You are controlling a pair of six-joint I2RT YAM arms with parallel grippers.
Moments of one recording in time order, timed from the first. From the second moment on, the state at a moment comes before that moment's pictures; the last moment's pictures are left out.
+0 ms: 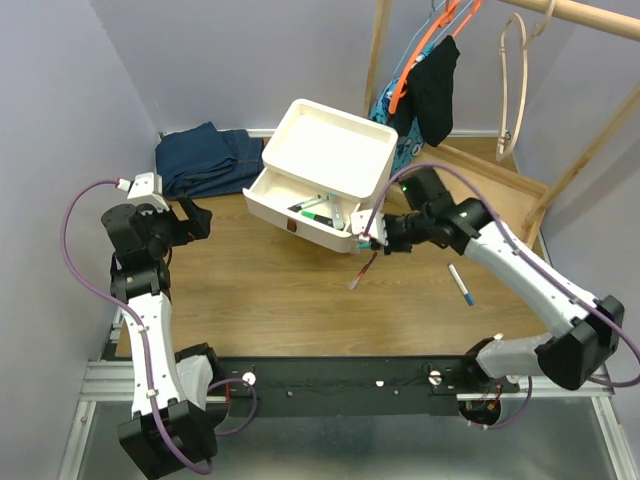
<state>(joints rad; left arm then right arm) 0.35 0.84 0.79 -0.29 0.48 -0.17 0.62 1.33 1.23 -0.85 -0.47 -1.05</state>
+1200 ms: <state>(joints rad) 0.35 0.82 0.79 -0.25 0.48 -0.19 0.62 1.54 1.57 -0.42 -0.60 -0.44</state>
